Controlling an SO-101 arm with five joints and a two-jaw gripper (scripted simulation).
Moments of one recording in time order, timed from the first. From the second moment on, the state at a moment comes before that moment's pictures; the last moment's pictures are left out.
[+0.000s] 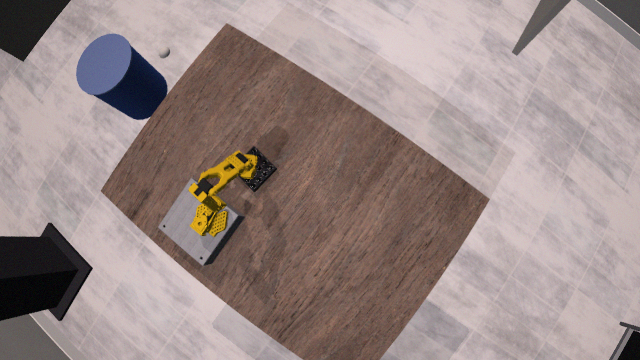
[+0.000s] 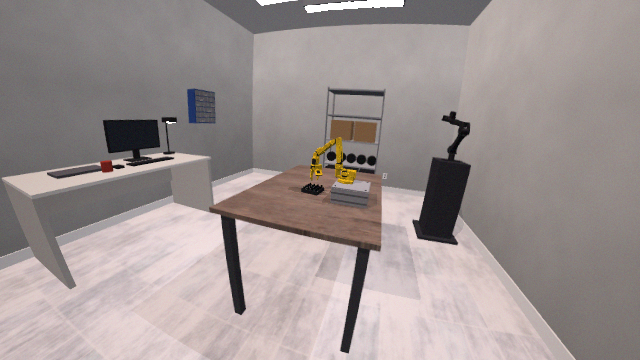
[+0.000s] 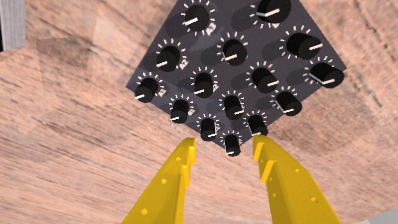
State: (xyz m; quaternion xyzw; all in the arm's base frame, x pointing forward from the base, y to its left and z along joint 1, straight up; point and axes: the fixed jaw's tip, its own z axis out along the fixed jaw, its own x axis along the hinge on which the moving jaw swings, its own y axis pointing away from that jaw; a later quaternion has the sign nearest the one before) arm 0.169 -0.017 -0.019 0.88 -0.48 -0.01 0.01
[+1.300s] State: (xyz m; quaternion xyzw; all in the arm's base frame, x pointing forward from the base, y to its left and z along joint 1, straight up) arm 0.156 -0.098 0.000 0.12 -0.99 0.00 0.01
